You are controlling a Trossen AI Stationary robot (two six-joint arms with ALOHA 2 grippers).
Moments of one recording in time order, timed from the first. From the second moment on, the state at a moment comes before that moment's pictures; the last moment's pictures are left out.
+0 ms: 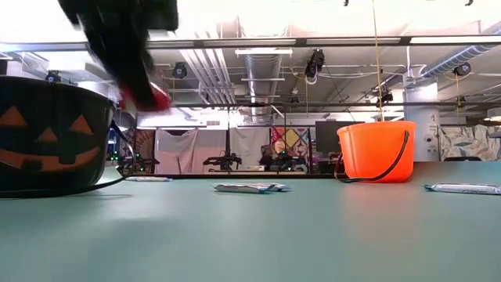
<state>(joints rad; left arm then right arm) -0.34 1.40 1.04 -0.74 -0.26 -0.60 0.64 1.69 1.62 -1.11 0.42 1.19</state>
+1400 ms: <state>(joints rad) -0.45 1.13 1.26 -1.25 -0.58 -1.03 0.65 1.72 1.60 -1.13 0.07 1.40</state>
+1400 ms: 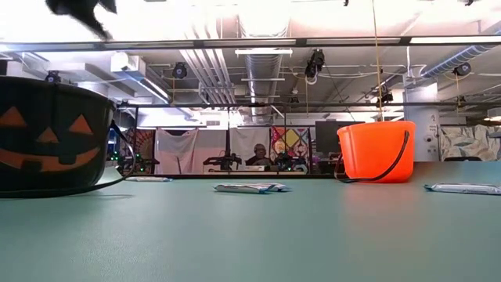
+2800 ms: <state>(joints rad) -0.77 1.18 1.30 -1.20 -0.86 -0.96 0.86 2.08 1.28 -0.93 -0.67 1.31</state>
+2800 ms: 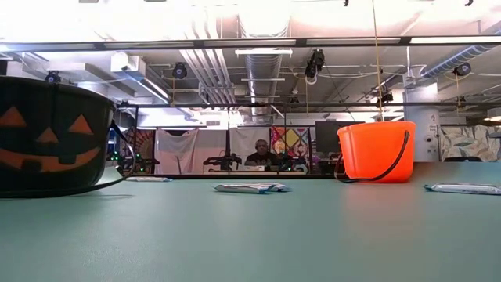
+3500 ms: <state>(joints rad) -0.78 1.00 0.74 -0.37 -0.60 -0.86 0.48 2.04 1.61 -0.58 0.15 0.92</state>
